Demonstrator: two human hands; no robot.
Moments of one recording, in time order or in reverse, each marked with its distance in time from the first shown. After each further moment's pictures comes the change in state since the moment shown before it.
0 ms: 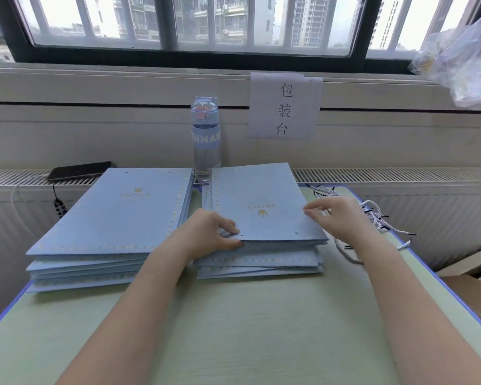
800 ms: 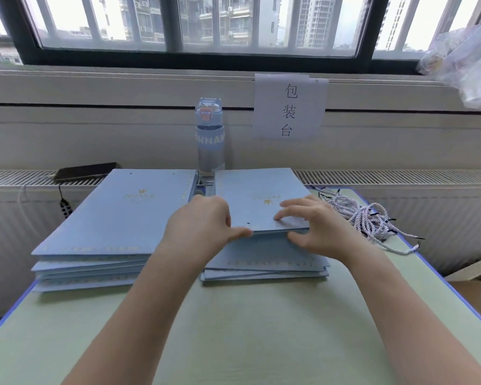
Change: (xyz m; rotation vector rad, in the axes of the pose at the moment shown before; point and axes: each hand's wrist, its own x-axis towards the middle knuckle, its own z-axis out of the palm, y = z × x) left_hand -0.033 0.063 -0.033 0.381 0.187 -0.183; right_hand -0.010 -0.032 0.017 -0.072 -0.086 -0.479
